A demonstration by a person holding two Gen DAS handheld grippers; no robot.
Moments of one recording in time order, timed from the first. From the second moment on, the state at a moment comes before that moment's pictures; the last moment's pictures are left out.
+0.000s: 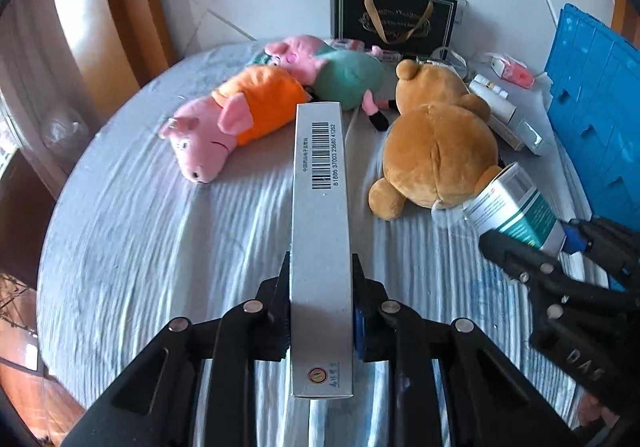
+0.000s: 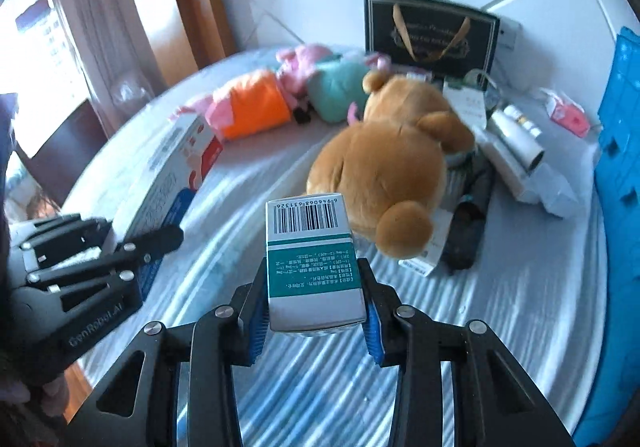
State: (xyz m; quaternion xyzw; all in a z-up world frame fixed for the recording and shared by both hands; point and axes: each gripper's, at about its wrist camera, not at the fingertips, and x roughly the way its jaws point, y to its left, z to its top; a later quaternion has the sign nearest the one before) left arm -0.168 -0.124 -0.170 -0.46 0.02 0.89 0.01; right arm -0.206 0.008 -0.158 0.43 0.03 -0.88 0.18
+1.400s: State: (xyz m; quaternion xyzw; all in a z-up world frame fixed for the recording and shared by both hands) left arm -0.081 -0.132 -0.072 -0.33 0.02 0.94 0.11; right arm -0.079 -0.007 -0.033 0.31 0.07 -0.94 0.08
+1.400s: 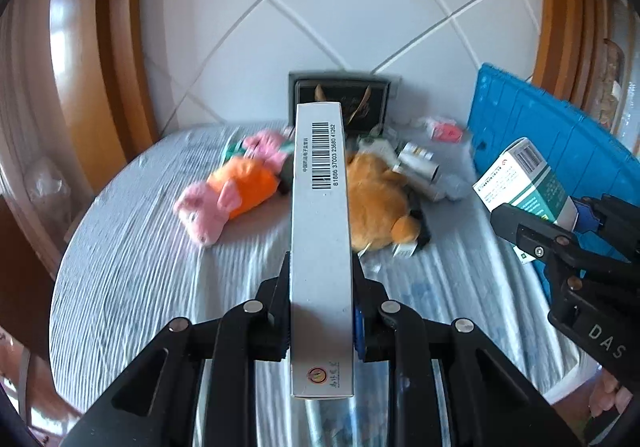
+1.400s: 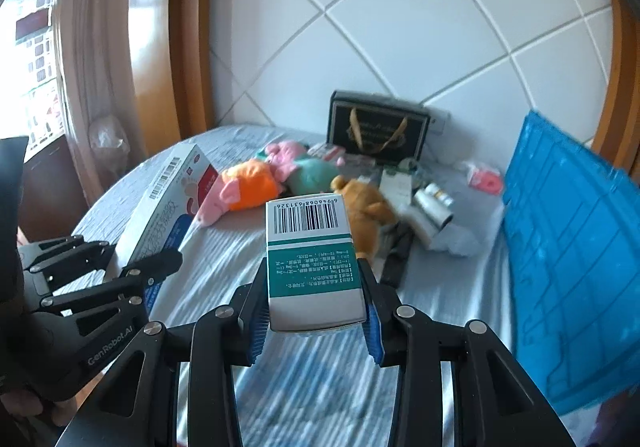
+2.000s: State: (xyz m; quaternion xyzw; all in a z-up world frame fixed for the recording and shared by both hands) left arm -0.066 0.093 0.015 -0.24 0.01 0.95 0.18; right arm -0.061 0.193 0.058 0.21 0.06 -0.98 0.01
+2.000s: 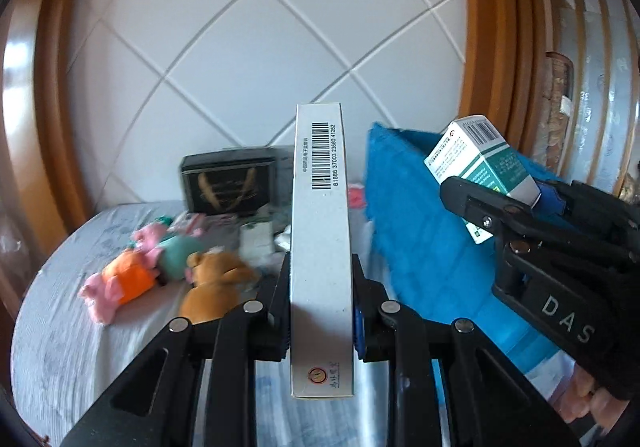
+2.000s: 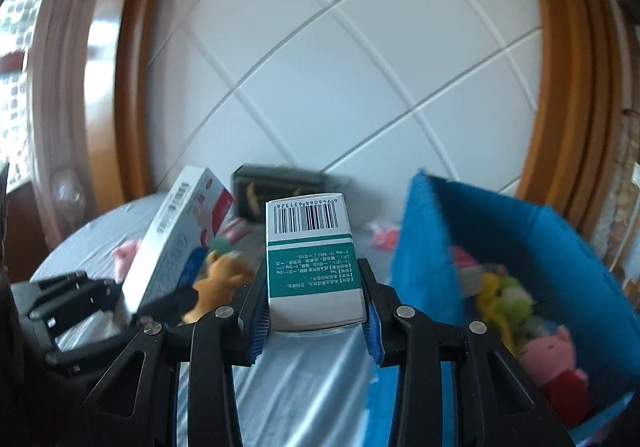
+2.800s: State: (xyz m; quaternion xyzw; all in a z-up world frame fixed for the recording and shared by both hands) left arm -0.111 0.359 0.046 -0.36 0.07 0.90 0.24; right arm -0.113 0.461 0.085 0.27 0.04 -0.96 -0.05
